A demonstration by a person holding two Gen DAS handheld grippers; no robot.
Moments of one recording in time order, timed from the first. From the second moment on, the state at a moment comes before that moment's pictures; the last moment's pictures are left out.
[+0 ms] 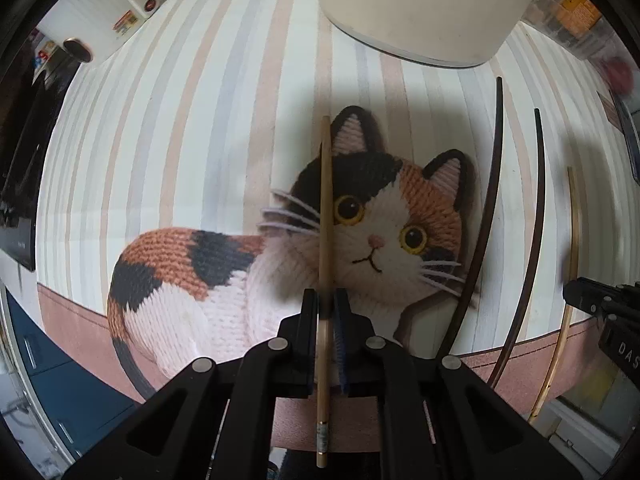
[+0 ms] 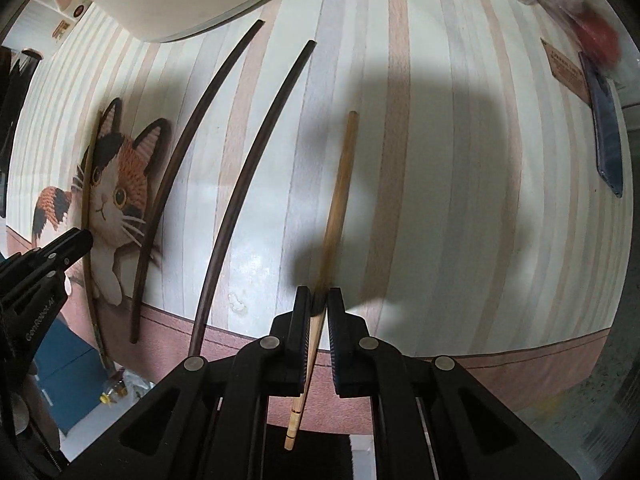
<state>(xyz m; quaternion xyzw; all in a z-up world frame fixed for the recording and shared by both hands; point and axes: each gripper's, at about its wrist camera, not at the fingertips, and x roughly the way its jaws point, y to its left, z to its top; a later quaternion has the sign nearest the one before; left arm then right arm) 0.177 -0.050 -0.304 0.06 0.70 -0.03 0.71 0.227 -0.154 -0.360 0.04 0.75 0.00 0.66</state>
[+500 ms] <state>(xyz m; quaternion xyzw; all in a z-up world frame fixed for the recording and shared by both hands) 0.174 -0.032 -0.305 0.05 0.69 -0.05 0.72 0.242 -0.132 -0.356 0.04 0.74 -0.03 0.67</state>
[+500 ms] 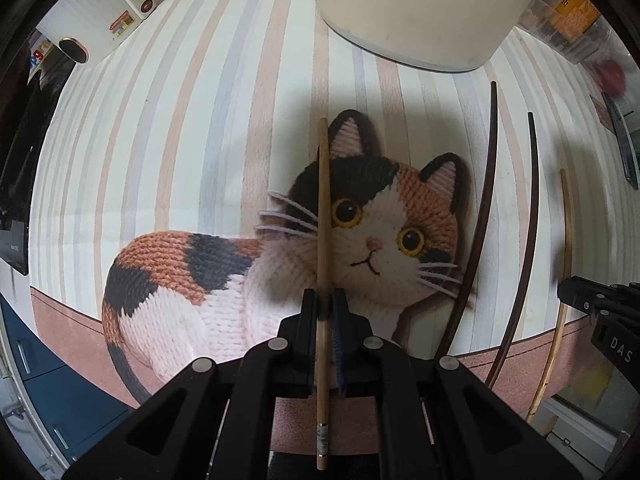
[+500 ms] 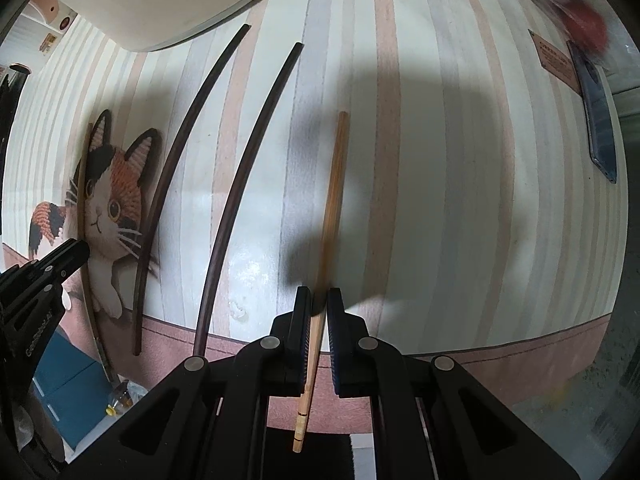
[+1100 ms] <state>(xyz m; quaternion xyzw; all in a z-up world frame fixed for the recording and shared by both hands) 0.165 -0.009 -0.210 0.05 0.59 -0.05 0.81 0.232 -0.148 -0.260 0.07 0.64 -0.04 0.76</state>
